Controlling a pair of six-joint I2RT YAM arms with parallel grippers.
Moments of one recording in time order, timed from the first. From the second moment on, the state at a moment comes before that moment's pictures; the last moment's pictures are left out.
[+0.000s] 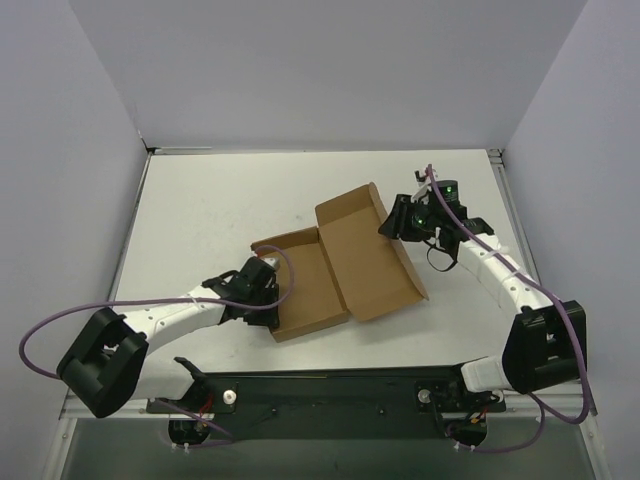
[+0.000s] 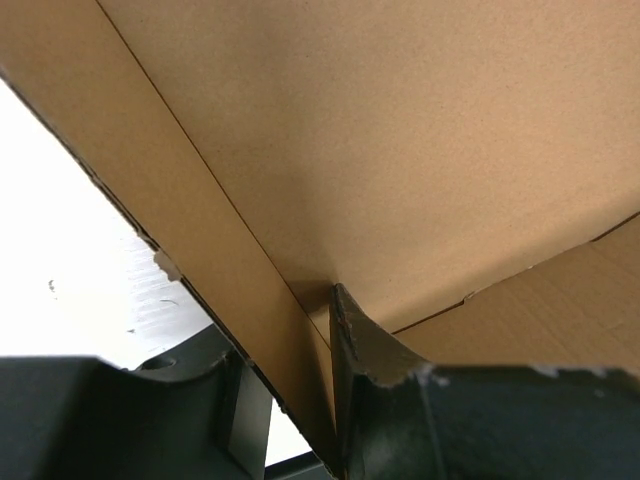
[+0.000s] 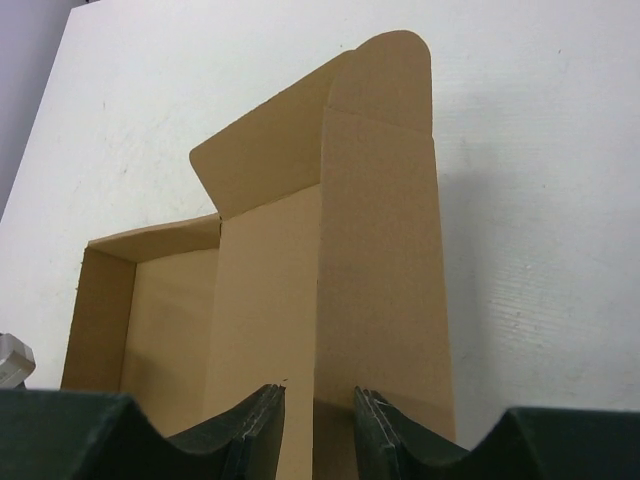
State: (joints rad) left arm -0.68 1.29 0.59 -0.41 0.04 -0.59; right arm 0.24 1.39 0.97 -0.28 -0.34 0.34
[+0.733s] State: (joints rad) left arm -0.75 1.33 0.59 -0.27 0.02 -0.68; right arm 0.50 1.24 1.08 -0.35 -0.30 0.35
